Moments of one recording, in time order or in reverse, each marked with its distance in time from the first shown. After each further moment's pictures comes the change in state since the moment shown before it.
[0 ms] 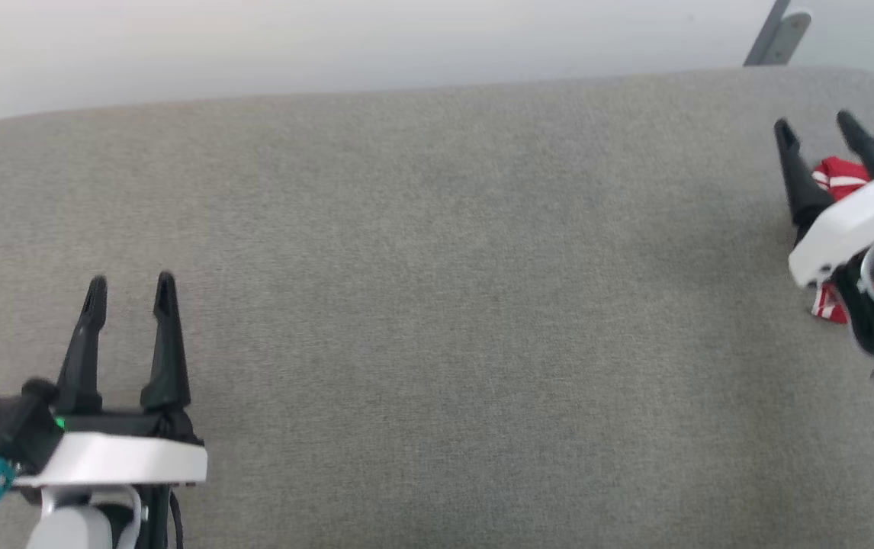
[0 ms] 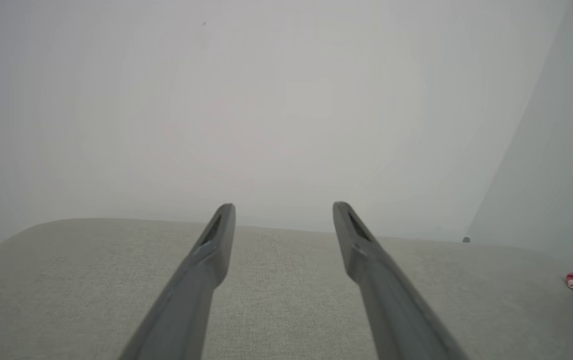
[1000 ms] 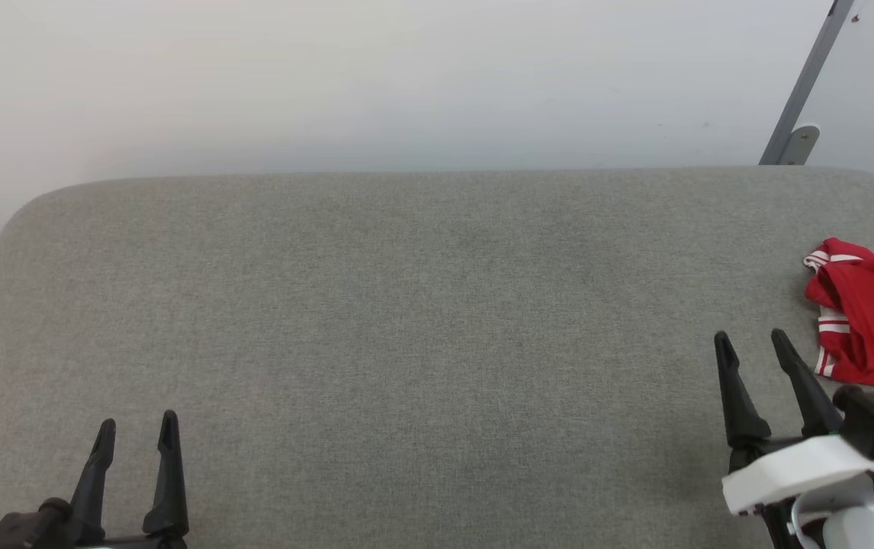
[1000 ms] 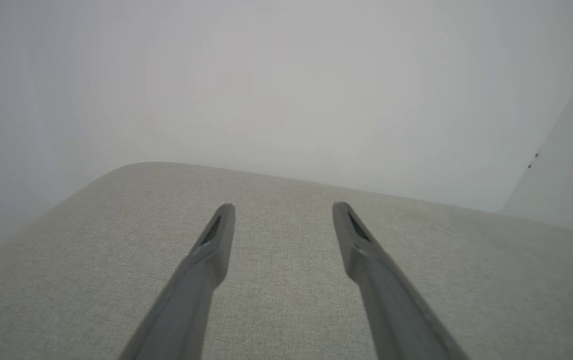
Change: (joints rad) left arm 0.253 -0.017 0.036 0.030 0.000 0.000 0.000; right arm 0.639 0.199 -0.165 -0.446 -0.090 0.000 -0.144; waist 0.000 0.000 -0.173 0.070
